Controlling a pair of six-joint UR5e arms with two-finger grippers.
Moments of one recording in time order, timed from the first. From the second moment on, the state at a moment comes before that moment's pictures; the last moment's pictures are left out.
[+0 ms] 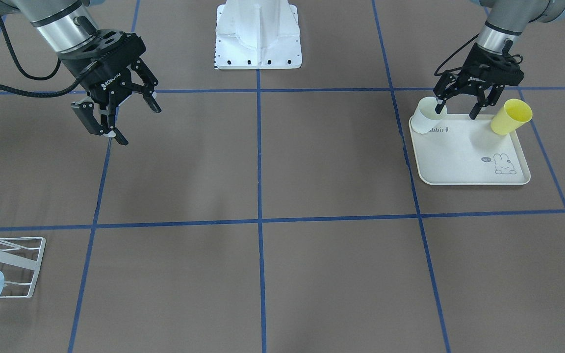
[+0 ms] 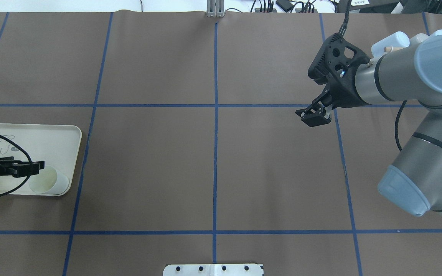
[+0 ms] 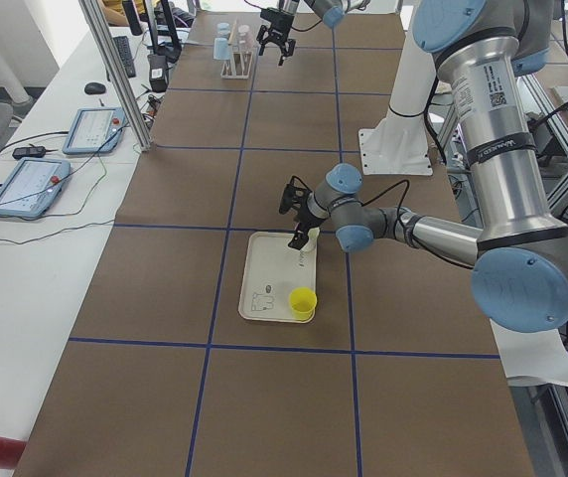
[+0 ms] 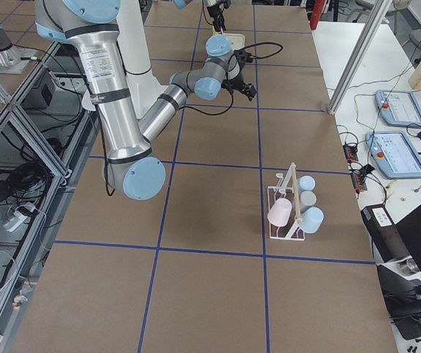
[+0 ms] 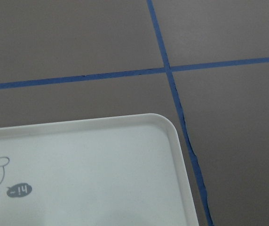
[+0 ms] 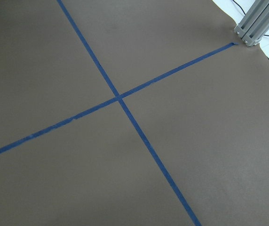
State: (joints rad) left arm -0.57 -1.23 -2.00 -2.47 -1.63 -1.09; right arm 0.77 -1.27 2.08 -1.29 1.92 0.12
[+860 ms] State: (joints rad) left arm -0.51 -1.23 -2.00 -2.47 -1.60 -1.14; right arm 0.77 -1.27 2.08 -1.29 1.92 0.12
